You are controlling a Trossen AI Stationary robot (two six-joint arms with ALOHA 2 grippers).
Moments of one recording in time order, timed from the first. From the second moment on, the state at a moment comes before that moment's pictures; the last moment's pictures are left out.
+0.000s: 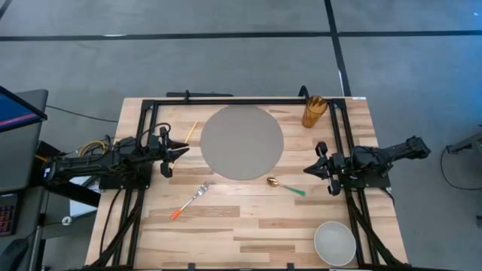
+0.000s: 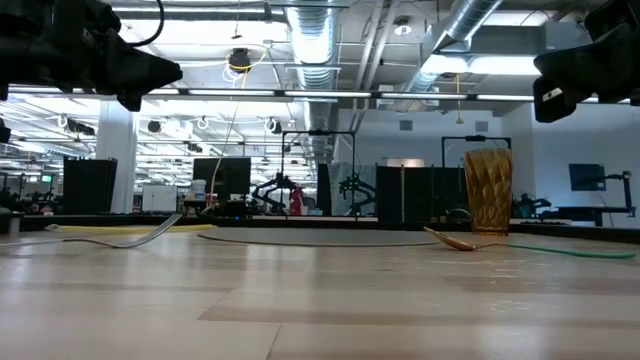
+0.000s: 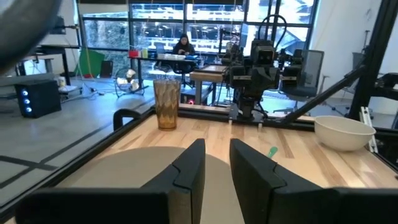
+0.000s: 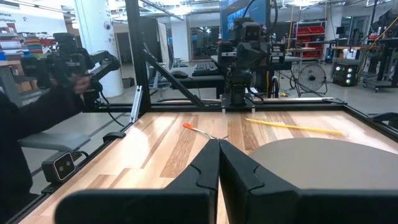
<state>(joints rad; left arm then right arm) 0.11 0.17 0.07 0.17 -0.07 0.00 0.29 0.01 0.00 0.04 0.16 0.05</state>
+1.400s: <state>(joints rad) 0.11 0.34 0.09 0.50 -0.05 -0.12 0.28 0.01 0.02 0.29 0.17 0.07</state>
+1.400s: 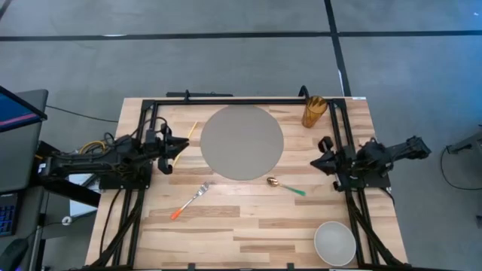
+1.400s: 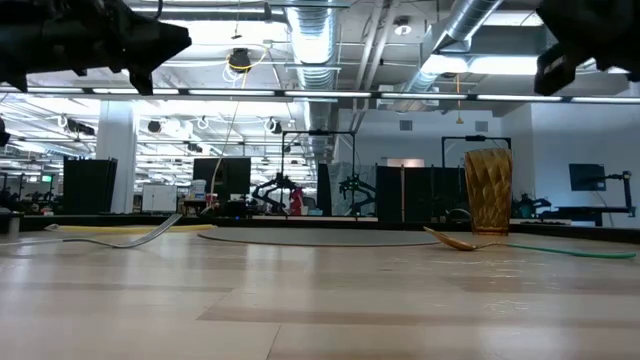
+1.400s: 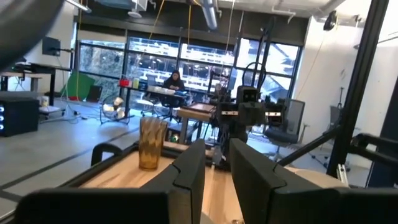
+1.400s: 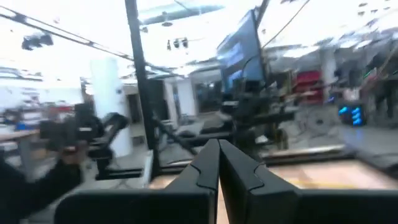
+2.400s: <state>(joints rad) 0.11 0.72 0.37 0.49 -0.04 0.12 0.34 0.59 0.58 -0.40 0.20 0.20</state>
